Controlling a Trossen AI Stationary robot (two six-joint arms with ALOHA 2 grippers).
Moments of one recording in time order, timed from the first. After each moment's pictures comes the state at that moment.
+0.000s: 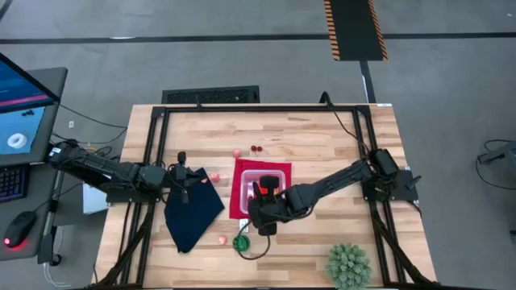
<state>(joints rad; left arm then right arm) -0.24 0.39 0.01 0.09 -0.40 -0.05 0.34 2.01 1.63 -0.75 0.40 0.18</state>
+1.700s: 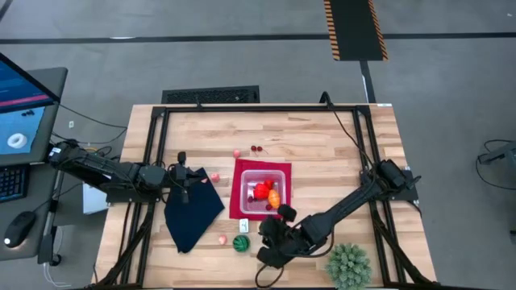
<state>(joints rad) -0.24 0.39 0.01 0.09 -0.40 -0.05 0.59 2.02 1.58 -0.63 0.54 0.90</state>
